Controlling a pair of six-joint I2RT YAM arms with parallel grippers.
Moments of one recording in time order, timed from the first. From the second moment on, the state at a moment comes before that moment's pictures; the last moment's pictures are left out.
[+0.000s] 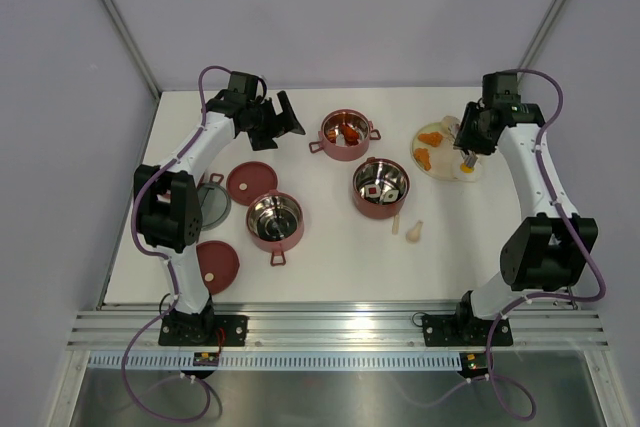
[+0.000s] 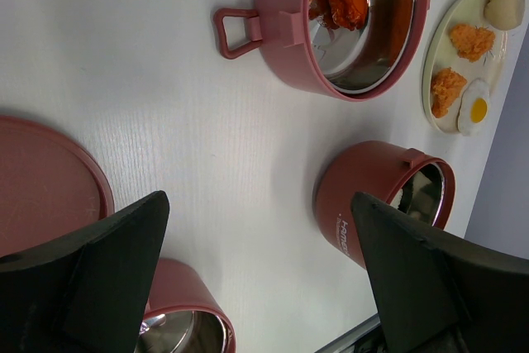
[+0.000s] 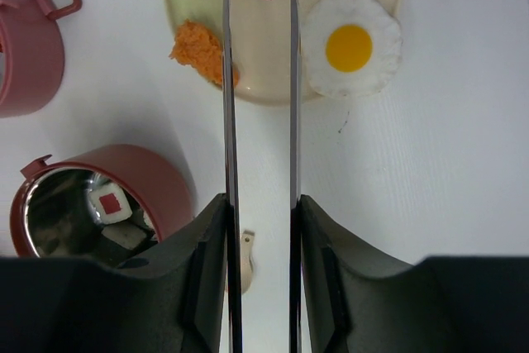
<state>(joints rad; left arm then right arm) -0.24 1.91 1.65 -0.60 0.34 -0.60 -0.04 1.58 1.51 -0.87 0.04 0.28</state>
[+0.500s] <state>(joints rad) -0.24 1.91 1.61 -0.60 0.32 -0.60 0.31 1.78 1.84 -0.92 0.05 0.30</state>
